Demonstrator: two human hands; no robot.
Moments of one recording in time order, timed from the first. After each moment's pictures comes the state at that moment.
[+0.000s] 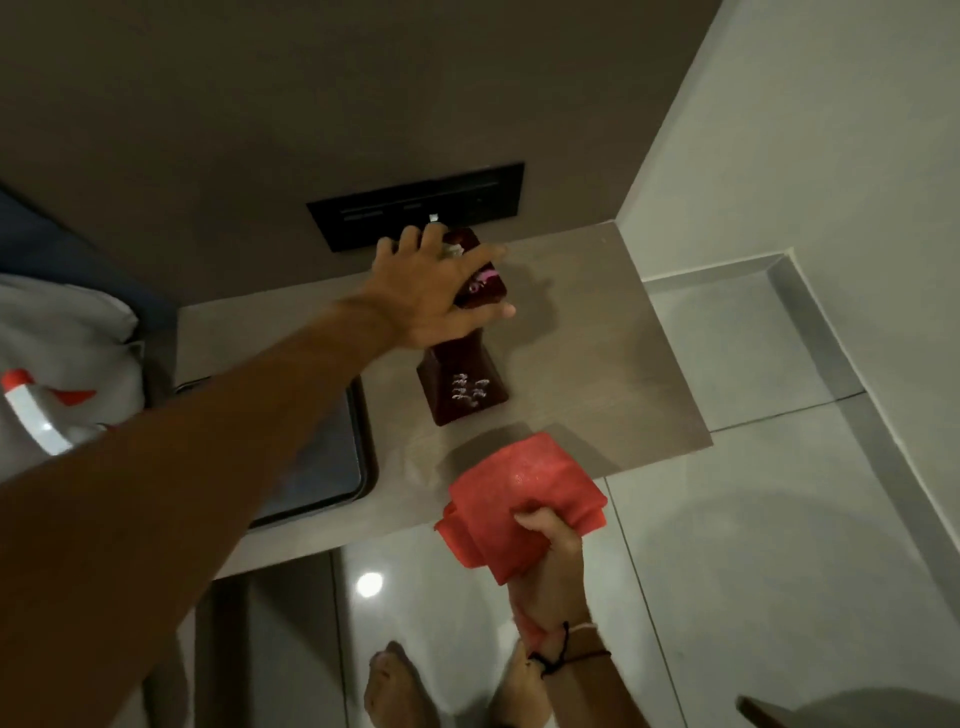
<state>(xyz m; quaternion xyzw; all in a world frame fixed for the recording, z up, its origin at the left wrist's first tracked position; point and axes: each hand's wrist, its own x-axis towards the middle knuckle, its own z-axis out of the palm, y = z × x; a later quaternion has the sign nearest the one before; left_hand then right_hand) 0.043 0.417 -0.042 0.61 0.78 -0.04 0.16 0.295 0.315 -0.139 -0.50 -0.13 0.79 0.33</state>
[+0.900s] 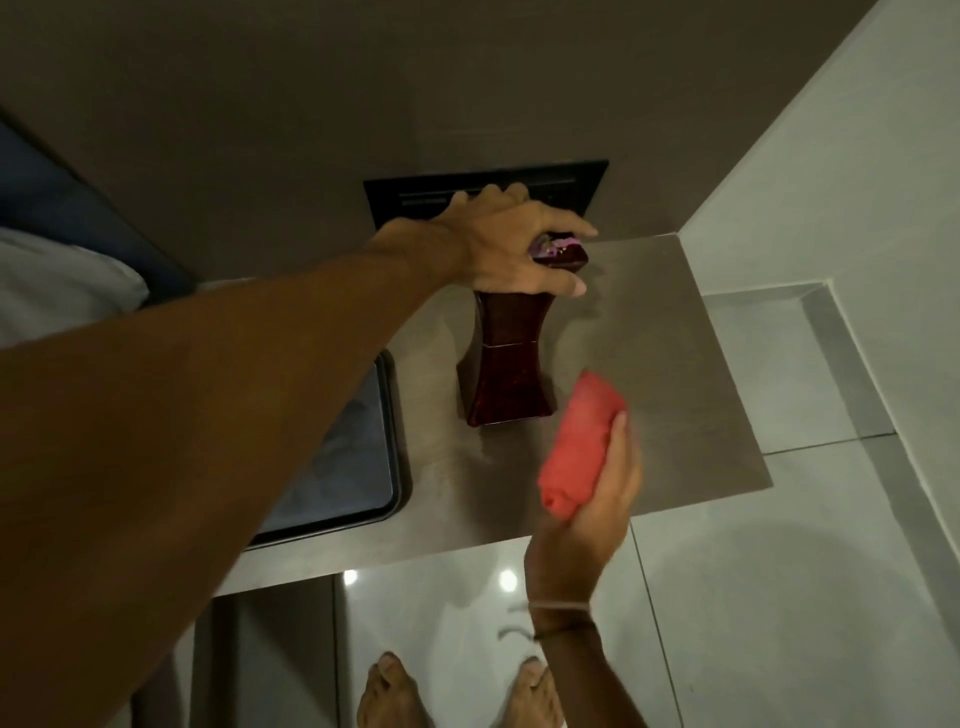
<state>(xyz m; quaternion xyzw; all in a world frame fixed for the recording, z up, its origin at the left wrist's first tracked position) -0.005 0.449 -0.036 0.64 0.72 0.04 0.27 0.233 0.335 -0.173 -0.54 -0.67 0.33 0.38</state>
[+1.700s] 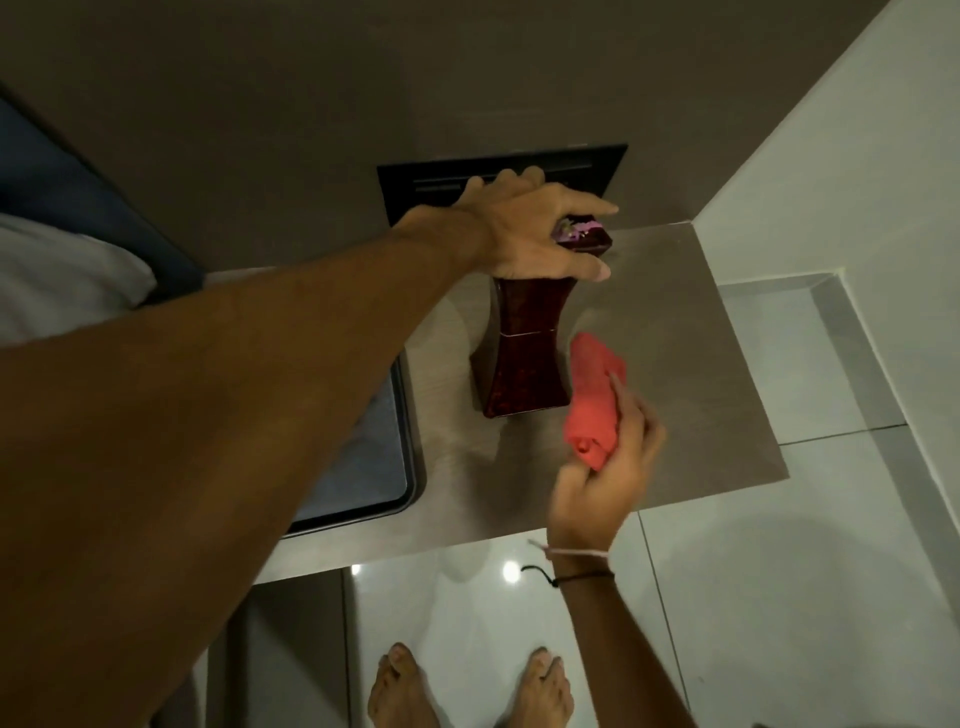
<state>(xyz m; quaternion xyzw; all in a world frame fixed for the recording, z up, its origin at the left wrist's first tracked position) -0.008 0.449 -0.040 0.62 0.74 0.05 0.27 0.207 0.357 -0.159 -0.53 -0.62 0.38 0.44</state>
